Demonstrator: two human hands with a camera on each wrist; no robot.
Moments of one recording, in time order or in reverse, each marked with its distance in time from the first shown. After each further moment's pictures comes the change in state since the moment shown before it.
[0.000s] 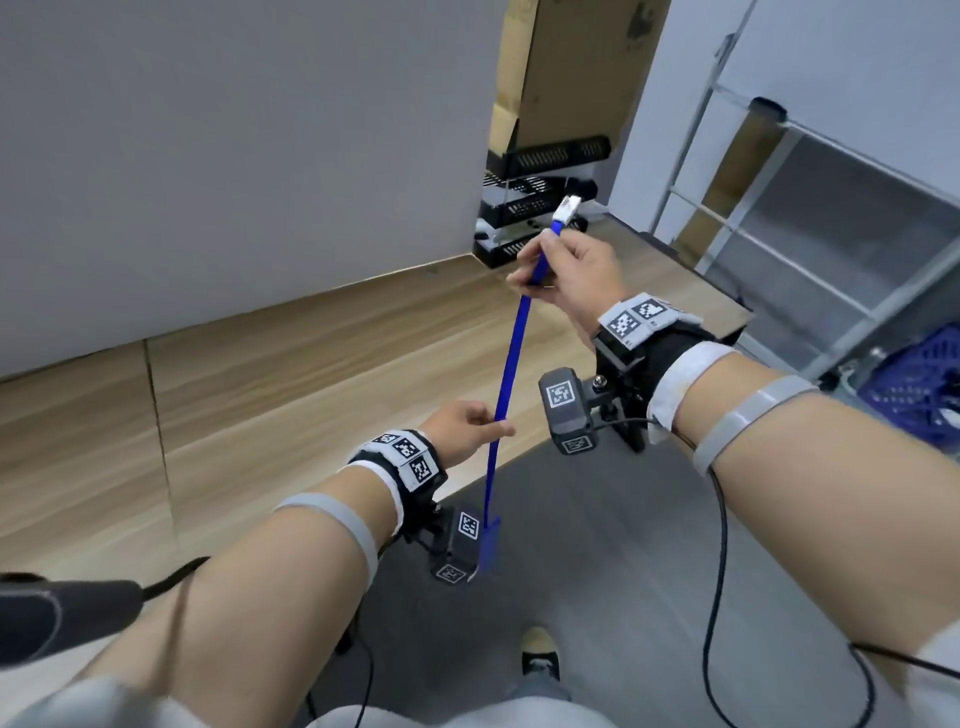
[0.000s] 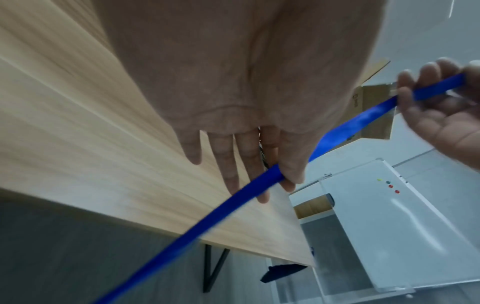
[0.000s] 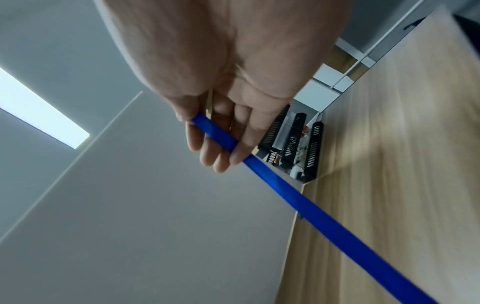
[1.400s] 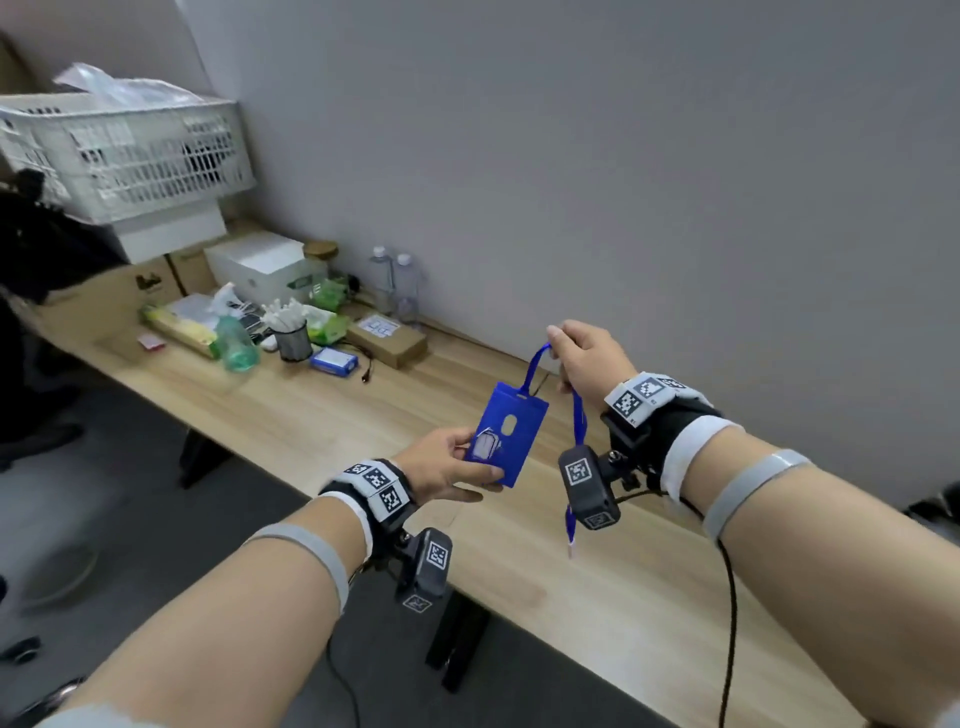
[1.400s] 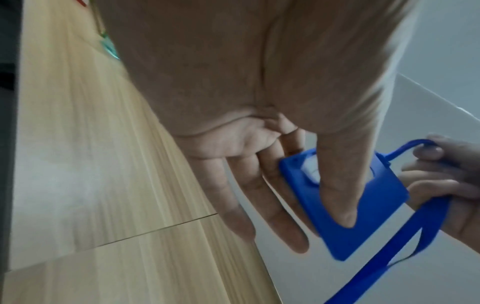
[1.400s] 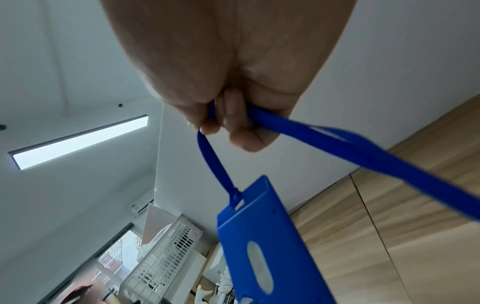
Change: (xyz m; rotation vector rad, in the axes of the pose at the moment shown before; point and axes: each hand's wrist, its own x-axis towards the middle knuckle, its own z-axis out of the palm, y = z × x) left_hand -0.248 -0.069 -0.160 -0.635 0.824 -0.022; right_hand -0.025 -0.062 0.328 -0.356 -0.977 -0.343
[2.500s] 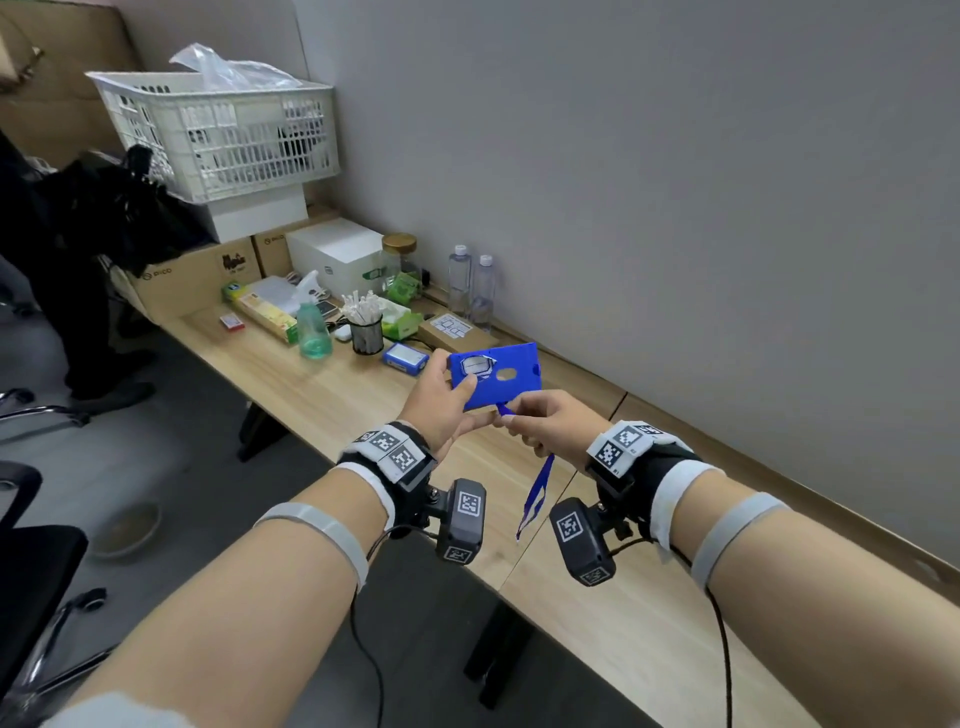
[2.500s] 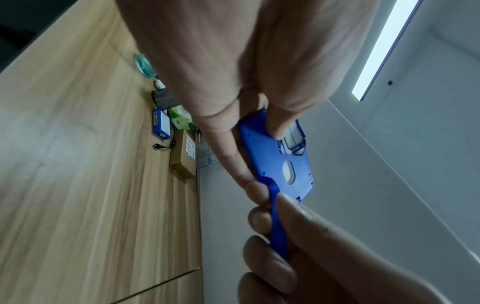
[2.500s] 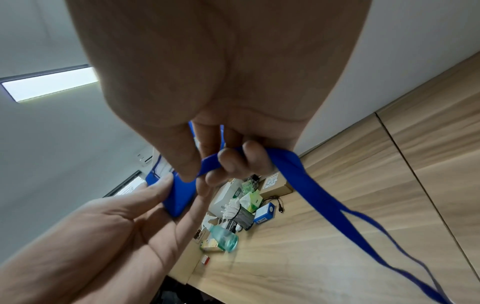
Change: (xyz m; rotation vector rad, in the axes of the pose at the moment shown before) left_hand -0.003 0.033 -0.125 -0.352 0.491 0.314; right_hand 0.027 -0.026 0.154 0.038 -0.549 0.014
